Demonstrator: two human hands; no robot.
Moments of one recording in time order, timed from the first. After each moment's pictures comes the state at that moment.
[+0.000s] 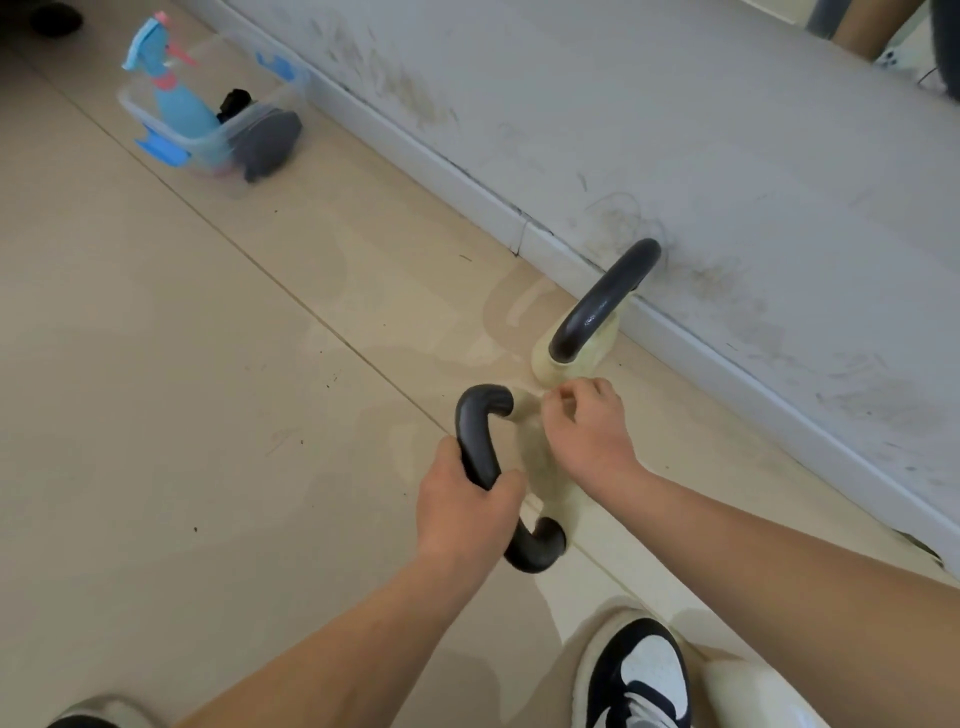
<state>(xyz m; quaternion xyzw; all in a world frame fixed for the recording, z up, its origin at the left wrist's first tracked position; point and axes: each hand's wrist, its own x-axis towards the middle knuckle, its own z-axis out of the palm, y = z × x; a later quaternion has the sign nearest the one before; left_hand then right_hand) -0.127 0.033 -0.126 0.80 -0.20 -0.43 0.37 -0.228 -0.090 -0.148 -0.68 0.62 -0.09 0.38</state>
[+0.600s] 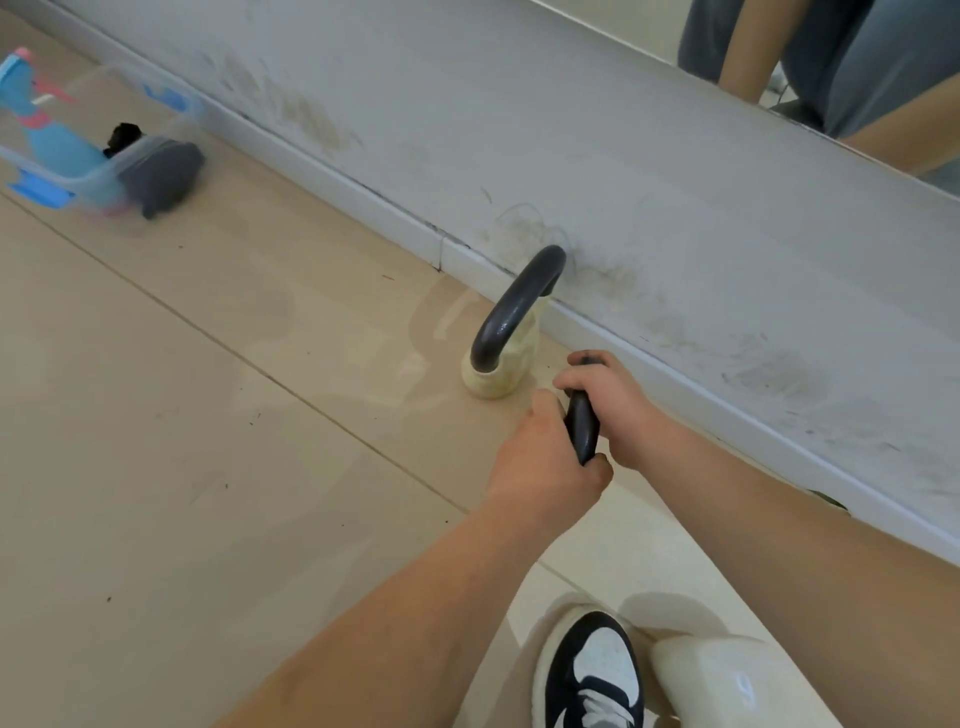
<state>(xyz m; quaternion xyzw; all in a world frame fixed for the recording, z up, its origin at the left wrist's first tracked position) -0.213 -0.051 -0.097 0.70 -0.48 -0.46 0.26 -0.298 -0.144 -0.095 -0.39 0.69 -0.20 0.58</state>
